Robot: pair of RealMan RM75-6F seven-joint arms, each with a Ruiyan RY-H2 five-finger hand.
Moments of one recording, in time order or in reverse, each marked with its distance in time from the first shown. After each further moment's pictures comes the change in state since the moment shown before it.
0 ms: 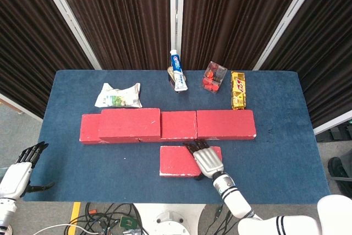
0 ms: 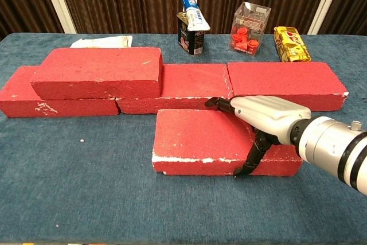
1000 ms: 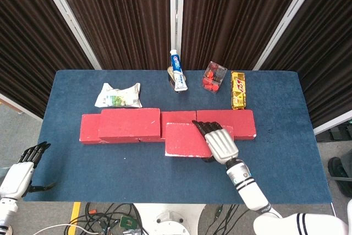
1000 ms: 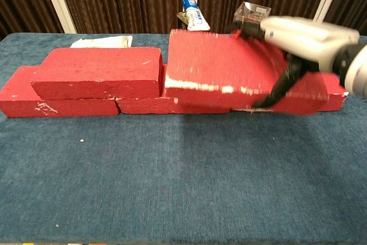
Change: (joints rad) left arm -0.002 0.011 -0.005 -0.022 0.010 -0.012 0.012; right arm 0.013 0.219 0.098 -0.152 -0.129 0.086 0.033
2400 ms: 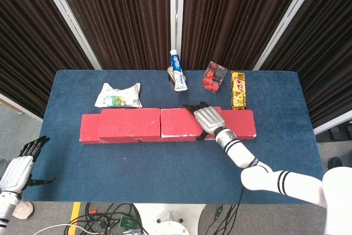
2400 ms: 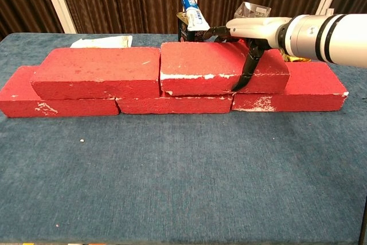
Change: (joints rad) left arm -0.029 0.003 -0.032 0.005 -0.026 -0.032 -0.039; right arm 0.309 -0.035 0.043 0.440 0.185 -0.430 0.276
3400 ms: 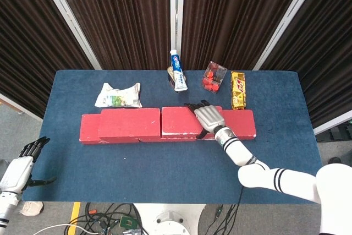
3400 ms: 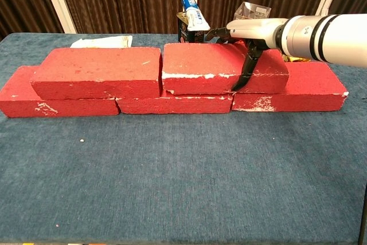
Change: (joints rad) left arm 0.000 -0.007 0.003 0.018 0.001 -0.004 -0.019; right arm 0.049 -0.014 -0.034 0.029 0.081 0.004 -0.004
